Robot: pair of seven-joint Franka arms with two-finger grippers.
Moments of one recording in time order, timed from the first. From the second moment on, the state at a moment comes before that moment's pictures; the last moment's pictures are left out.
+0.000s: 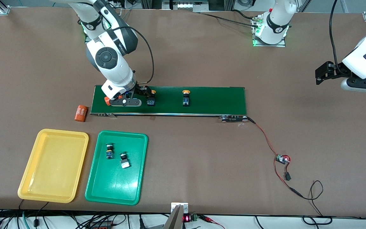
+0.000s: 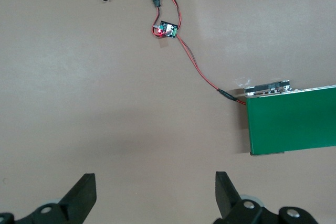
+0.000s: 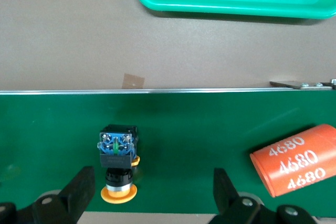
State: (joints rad) left arm -0.05 0.04 -0.04 -1.57 0.07 1.57 0.05; right arm 0.04 0.31 0.53 -2.03 -0.13 2.28 0.66
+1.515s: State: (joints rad) left arm -0.05 0.04 -0.04 -1.57 0.07 1.57 0.05; right arm 0.06 0.38 0.52 -2.04 -0.13 2.29 0.66
